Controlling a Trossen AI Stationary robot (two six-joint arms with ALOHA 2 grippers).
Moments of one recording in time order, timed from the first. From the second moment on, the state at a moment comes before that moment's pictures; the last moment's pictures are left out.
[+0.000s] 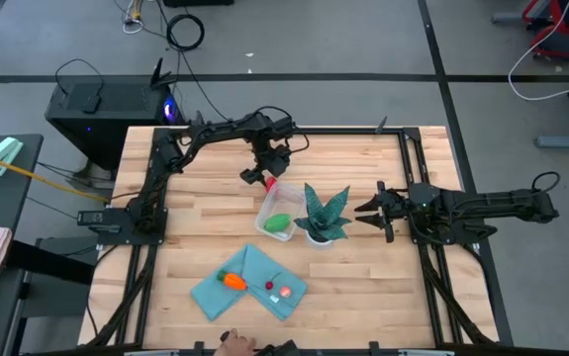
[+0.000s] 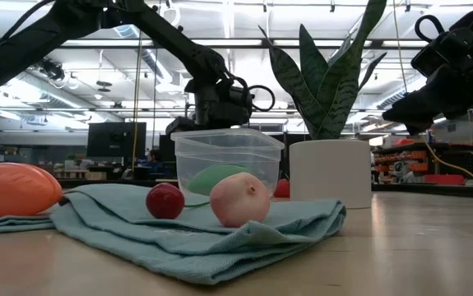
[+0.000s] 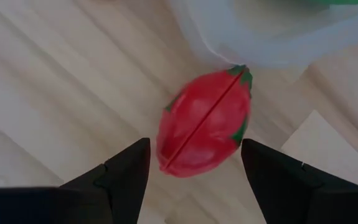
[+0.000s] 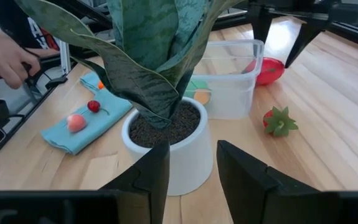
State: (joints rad) left arm 0.51 2.24 1.79 -1.09 0.35 1.33; right arm -0.06 0.28 0.04 -0.04 -0.08 0.18
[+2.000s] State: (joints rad) left arm 0.53 2.24 1.79 -1.04 0.30 1.21; right arm -0.06 0.28 0.04 -0.04 -0.08 0.18
